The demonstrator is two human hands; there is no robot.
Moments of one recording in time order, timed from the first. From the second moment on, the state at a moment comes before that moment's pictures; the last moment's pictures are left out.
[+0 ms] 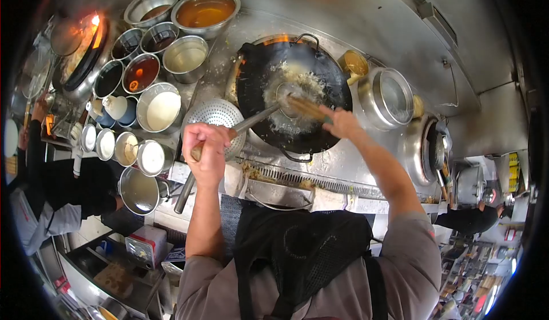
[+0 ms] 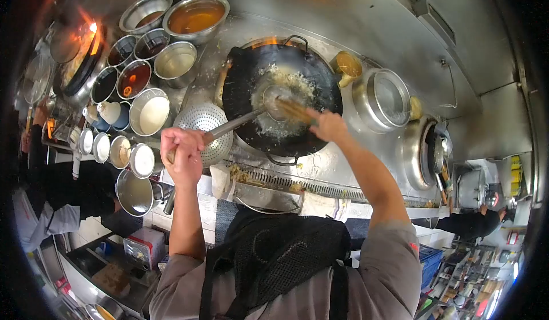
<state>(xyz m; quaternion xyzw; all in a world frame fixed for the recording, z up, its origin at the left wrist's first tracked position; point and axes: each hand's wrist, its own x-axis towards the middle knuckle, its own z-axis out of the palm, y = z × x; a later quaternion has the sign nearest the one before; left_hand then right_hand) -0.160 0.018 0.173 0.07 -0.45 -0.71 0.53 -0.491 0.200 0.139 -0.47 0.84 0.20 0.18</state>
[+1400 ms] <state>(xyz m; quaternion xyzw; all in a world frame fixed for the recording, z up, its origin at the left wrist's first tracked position) -0.194 0.056 0.184 -0.06 -0.66 -0.60 0.45 -0.506 0.206 0.119 -0.48 0.85 0.12 0.17</state>
